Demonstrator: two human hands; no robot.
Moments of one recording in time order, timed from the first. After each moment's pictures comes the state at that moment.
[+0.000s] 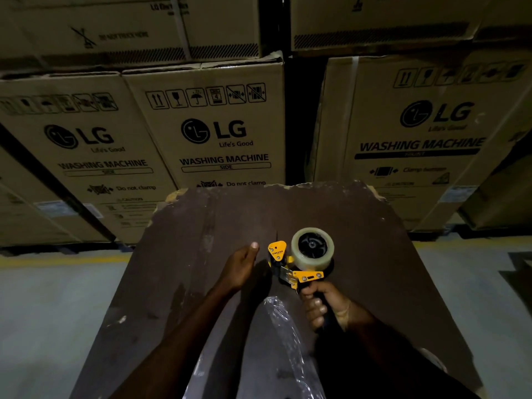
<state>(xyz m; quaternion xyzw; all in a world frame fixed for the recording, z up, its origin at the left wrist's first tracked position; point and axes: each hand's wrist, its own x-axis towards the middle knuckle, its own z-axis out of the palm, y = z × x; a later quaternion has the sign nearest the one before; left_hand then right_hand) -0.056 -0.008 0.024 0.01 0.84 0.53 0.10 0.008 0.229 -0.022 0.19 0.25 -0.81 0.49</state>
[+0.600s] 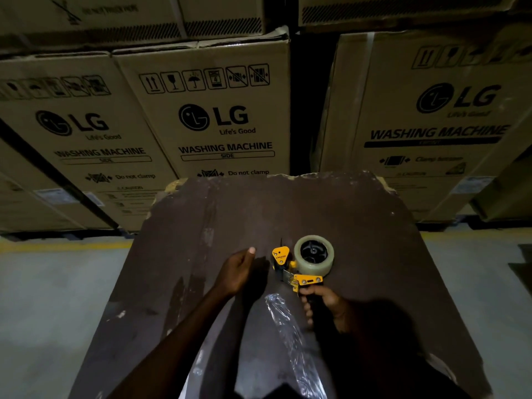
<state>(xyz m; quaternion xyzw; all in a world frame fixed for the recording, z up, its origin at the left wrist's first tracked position) -0.069 -0.023 -0.020 0.00 0.86 0.51 0.09 -0.003 0.219 -0.052 0.31 0.45 -0.73 0.41</state>
